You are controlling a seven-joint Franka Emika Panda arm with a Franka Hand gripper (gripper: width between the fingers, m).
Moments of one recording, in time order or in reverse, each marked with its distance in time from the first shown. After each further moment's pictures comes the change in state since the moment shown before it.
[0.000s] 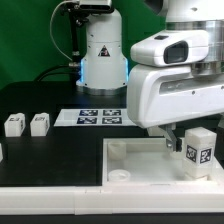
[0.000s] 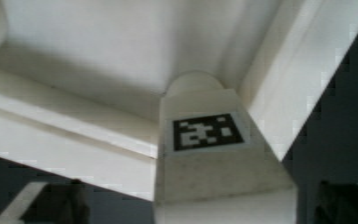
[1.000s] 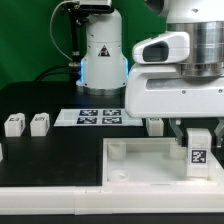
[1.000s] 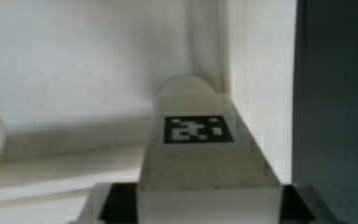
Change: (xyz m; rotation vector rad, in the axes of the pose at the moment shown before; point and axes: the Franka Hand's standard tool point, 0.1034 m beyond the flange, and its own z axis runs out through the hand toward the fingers) arm -0.001 -0.001 0.002 -0.003 -0.001 0.662
